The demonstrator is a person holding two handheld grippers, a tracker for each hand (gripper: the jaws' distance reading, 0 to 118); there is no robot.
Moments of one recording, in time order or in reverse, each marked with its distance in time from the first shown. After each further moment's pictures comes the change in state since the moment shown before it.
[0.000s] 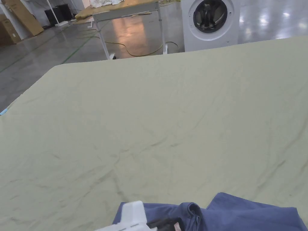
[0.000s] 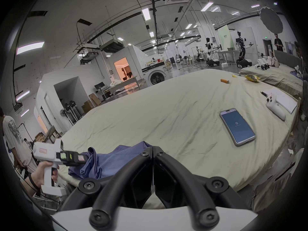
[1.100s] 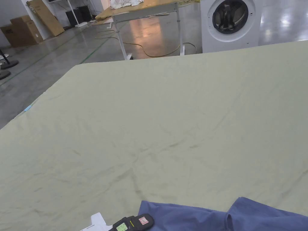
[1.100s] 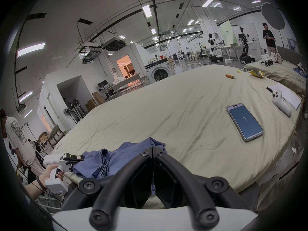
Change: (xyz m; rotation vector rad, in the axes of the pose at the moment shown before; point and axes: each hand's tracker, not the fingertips) left arm -0.131 0.001 0.060 0.238 -0.053 0.609; right arm -0.004 -0.005 -0.009 -0.027 0.039 -0.001
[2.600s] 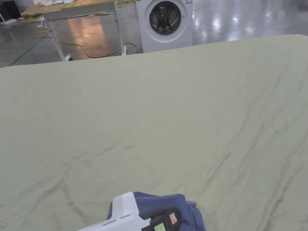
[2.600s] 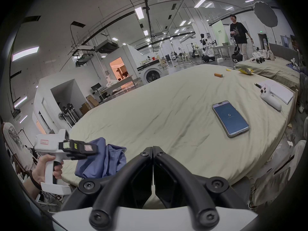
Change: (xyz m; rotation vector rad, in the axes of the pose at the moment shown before) left arm 0.157 -0.131 -0.108 -0.325 -0.039 -0.561; right arm 0.013 -0.003 0.021 0.007 -0.063 -0.046
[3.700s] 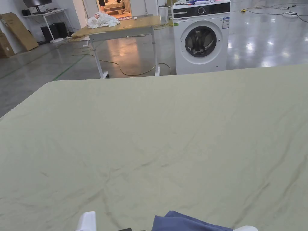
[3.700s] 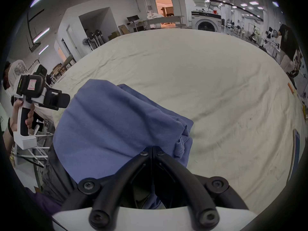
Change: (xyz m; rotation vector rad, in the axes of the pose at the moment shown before) left arm -0.117 0.035 0.116 -0.008 -0.041 0.062; right arm -0.115 -0.021 -0.193 -0.564 0.213 0.455
